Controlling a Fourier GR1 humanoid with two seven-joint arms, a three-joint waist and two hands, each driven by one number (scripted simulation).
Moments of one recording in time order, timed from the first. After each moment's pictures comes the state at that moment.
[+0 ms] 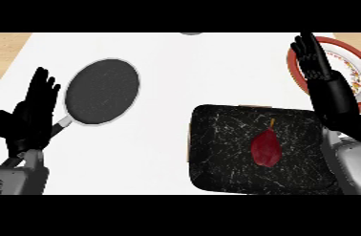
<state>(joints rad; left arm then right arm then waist) -0.14 0.32 0.02 -1.59 0.21 0.34 0.20 -0.34 -0.43 0.12 -1.56 -0.15 -0.09 -0.21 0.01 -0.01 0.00</state>
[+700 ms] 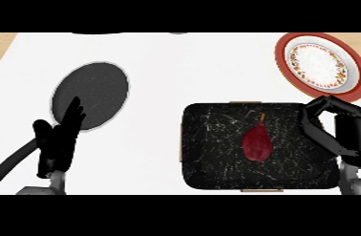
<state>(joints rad) -0.01 0.29 -0.12 -1.52 0.12 0.30 0.22 -0.06 -0.41 0.01 -1.57 -0.10 -0.23 -0.26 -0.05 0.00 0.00</state>
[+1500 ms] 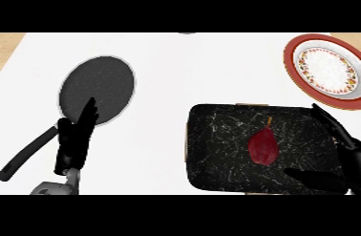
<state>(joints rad) -0.04 0.24 -0.16 -1.46 0.07 0.29 0.22 0.11 -0.45 0.03 -1.54 -0.01 -0.08 -0.49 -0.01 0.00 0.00</state>
